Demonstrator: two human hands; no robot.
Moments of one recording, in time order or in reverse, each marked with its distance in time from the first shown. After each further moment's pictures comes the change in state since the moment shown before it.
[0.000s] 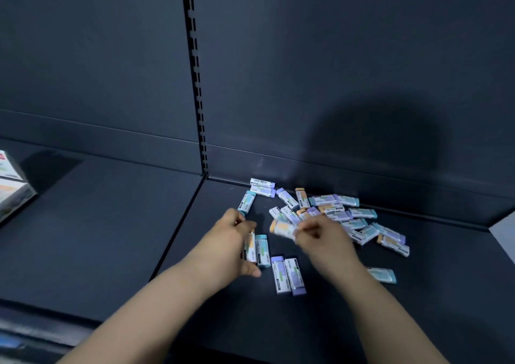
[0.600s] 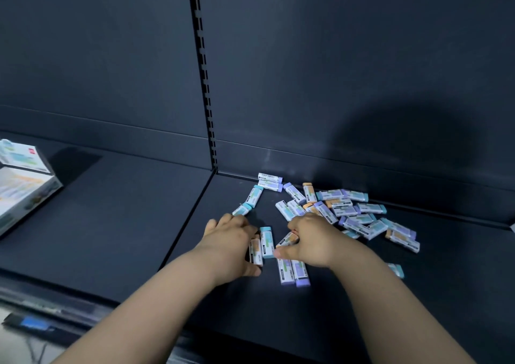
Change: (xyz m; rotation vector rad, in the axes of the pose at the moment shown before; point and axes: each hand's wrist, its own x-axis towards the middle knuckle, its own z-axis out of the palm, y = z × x) left_hand -0.003 -0.001 0.010 0.322 -0.075 -0.036; right_hand 0.011 -0.015 0.002 -0.689 -0.463 -0.156
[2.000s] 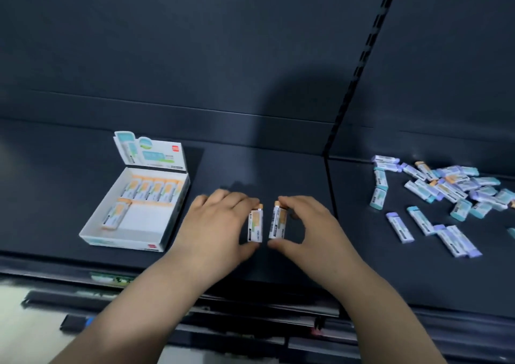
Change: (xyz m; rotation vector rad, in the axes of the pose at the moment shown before) left_hand -0.121 -0.291 -0.041 0.051 0.425 0.160; right_hand 0.018 -0.302 0.108 0.335 0.431 -0.146
